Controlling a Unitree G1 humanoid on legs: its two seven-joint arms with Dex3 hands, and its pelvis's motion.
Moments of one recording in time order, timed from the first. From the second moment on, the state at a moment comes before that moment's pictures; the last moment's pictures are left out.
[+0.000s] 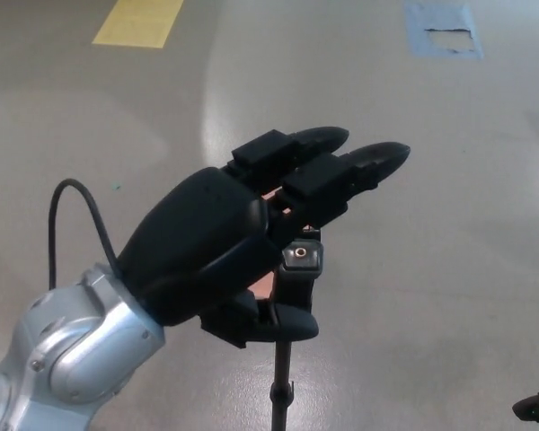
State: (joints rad) left_arm -0.30 0.49 -0.30 -0.50 0.49 -0.15 -0.28; right_arm -0.48 -0.49 0.19 1.27 -0.27 -0.04 0.37
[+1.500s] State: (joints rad) left_arm -0.38 0.45 -0.35 -0.32 0.66 -0.17 -0.24; right_arm -0.50 -0.49 0.19 1.26 -0.28 -0.05 0.37
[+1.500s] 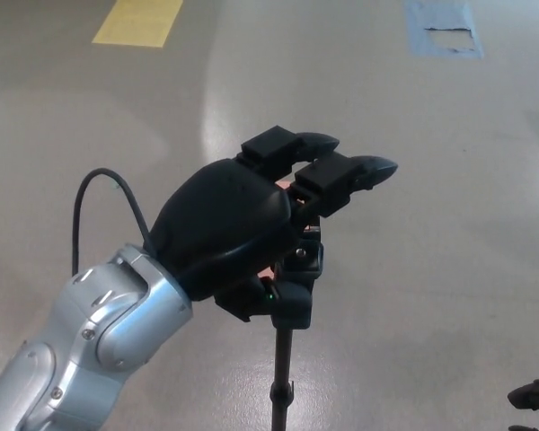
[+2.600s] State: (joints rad) left_arm -0.37 0.46 -0.34 -0.26 0.69 -0.21 -0.22; right_arm -0.53 -0.49 0.19 1.26 -0.28 -0.05 0.38
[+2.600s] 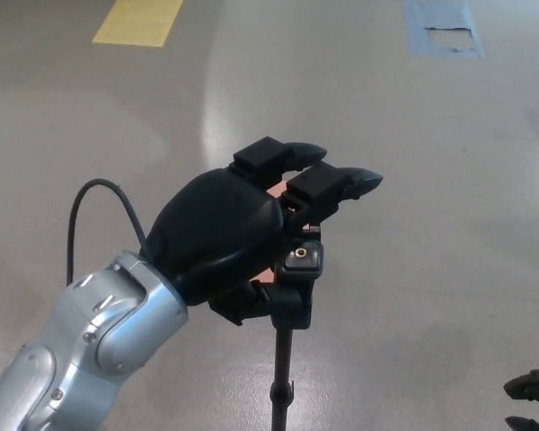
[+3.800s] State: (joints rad) left_arm -0.44 0.41 -0.35 0.04 0.75 -0.38 0.12; right_arm -0.56 -0.49 0.18 1.27 -0.29 -0.04 0.37
